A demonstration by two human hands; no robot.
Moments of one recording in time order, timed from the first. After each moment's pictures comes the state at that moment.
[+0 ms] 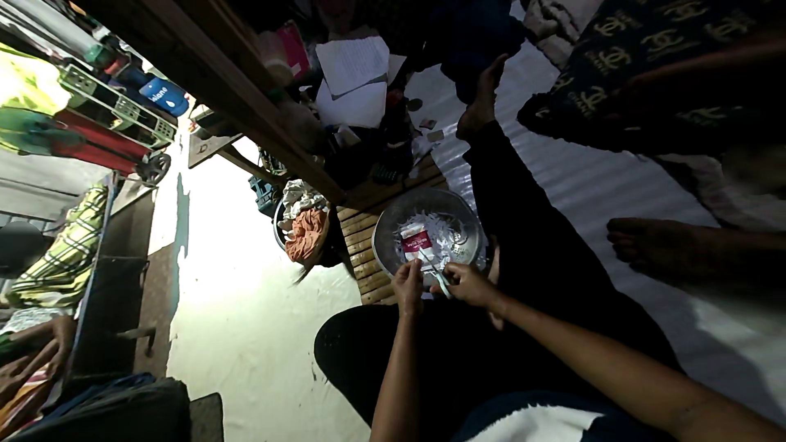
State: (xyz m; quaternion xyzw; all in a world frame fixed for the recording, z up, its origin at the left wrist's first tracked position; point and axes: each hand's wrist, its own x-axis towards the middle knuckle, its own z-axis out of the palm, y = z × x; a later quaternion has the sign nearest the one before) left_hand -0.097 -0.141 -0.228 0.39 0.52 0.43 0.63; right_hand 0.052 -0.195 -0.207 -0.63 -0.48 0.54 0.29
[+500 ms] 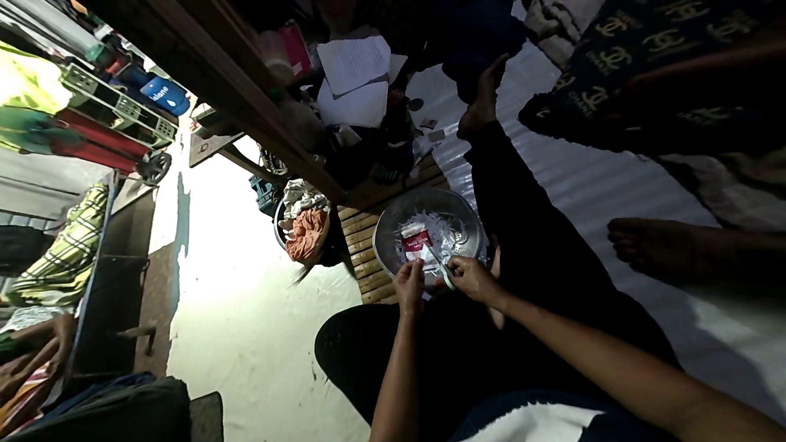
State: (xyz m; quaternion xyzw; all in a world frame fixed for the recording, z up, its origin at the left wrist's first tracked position) left_hand -0.099 -0.141 -0.227 0.40 0.51 0.41 0.64; right_hand 0.054 -0.191 -0.205 -0.65 -0.47 0.50 0.33
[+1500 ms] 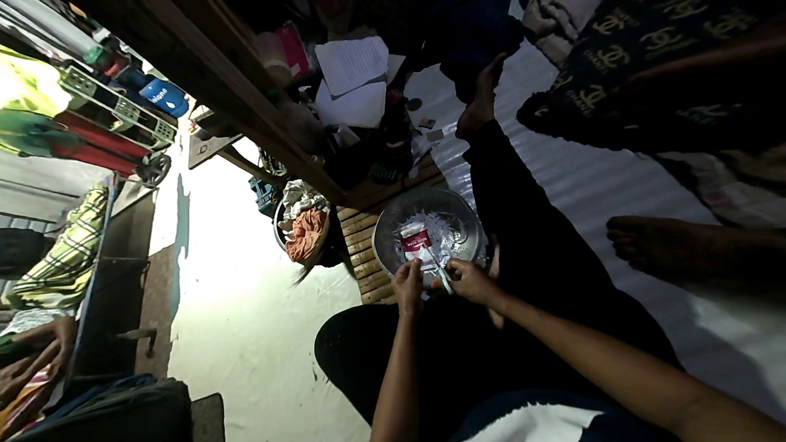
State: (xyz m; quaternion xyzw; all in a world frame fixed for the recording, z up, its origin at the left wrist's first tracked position) left_hand -0.098 -0.141 -0.228 0.39 0.53 0.42 0.63; right_hand 0.052 -0.194 -0.210 -0.64 -0.46 0.53 0.32
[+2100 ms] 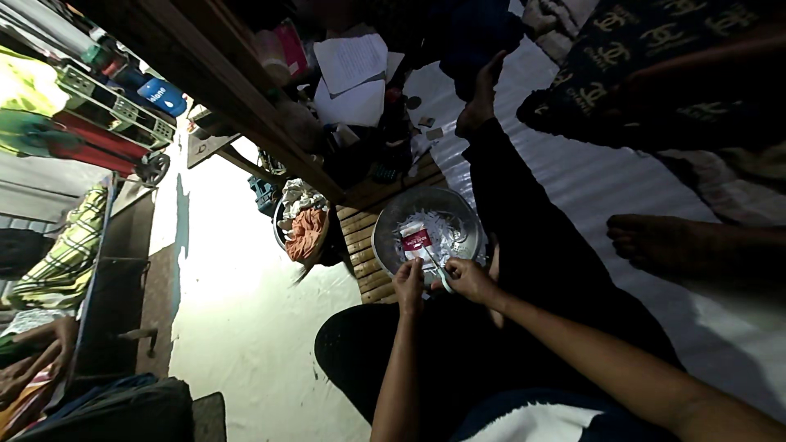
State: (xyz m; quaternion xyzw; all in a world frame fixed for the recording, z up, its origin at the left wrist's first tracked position) left_hand -0.097 -0.142 -0.227 0.40 0.52 0.42 0.63; right_hand 0.052 -0.193 -0.209 -0.65 -0.47 0.51 0.31
